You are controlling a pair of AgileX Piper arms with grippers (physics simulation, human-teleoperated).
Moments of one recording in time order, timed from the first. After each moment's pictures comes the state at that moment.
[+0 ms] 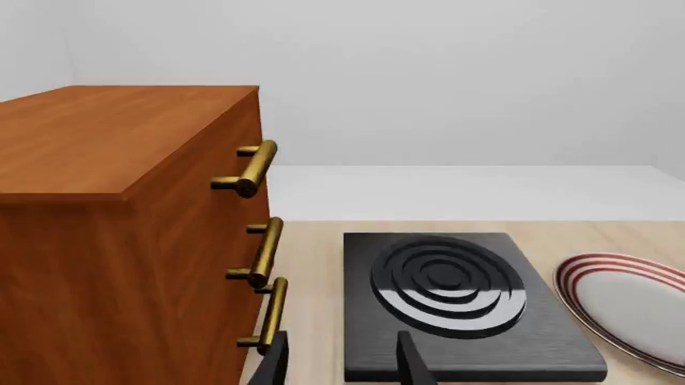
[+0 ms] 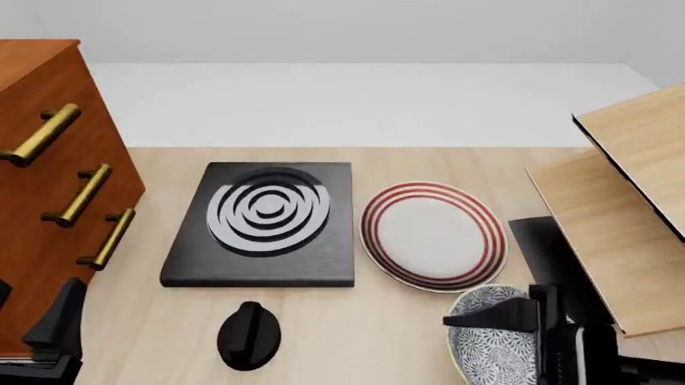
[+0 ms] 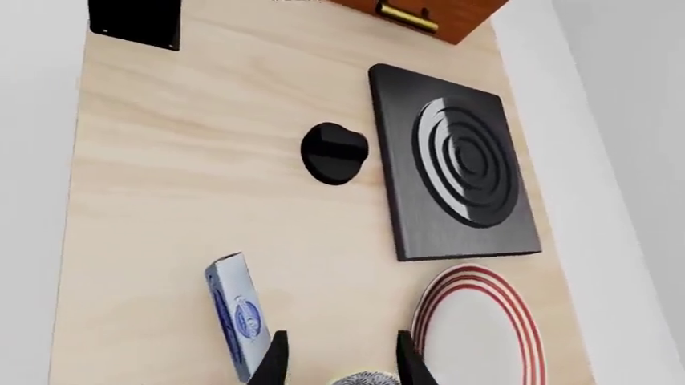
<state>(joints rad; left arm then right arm) 0.00 0.00 0.00 0.00 0.00 1.06 0.64 -0.50 0.53 -0.63</state>
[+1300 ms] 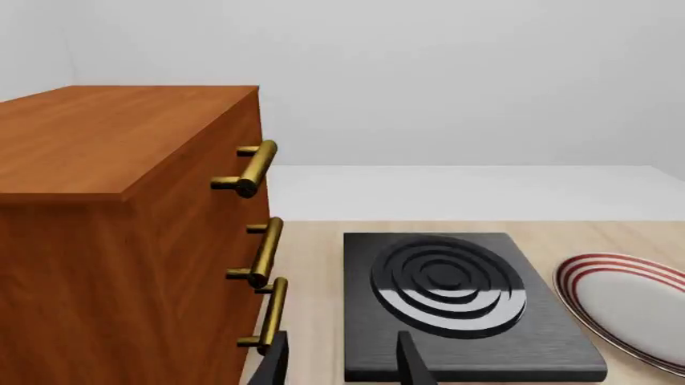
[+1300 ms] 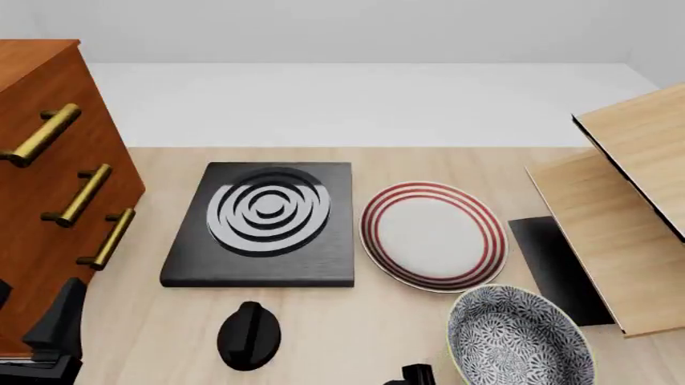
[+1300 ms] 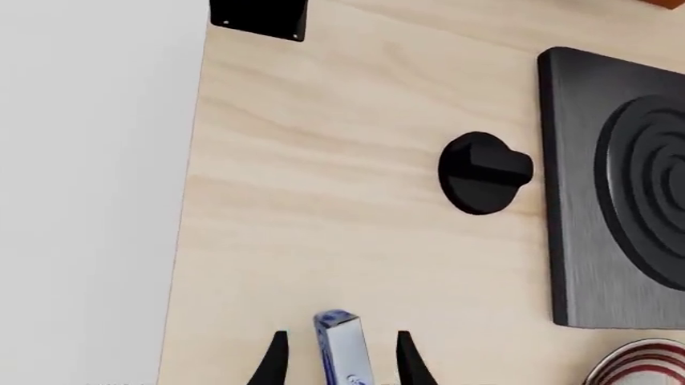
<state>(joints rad) 0.00 0.00 0.00 0.00 0.00 1.34 1.12 -0.47 0.26 -0.38</state>
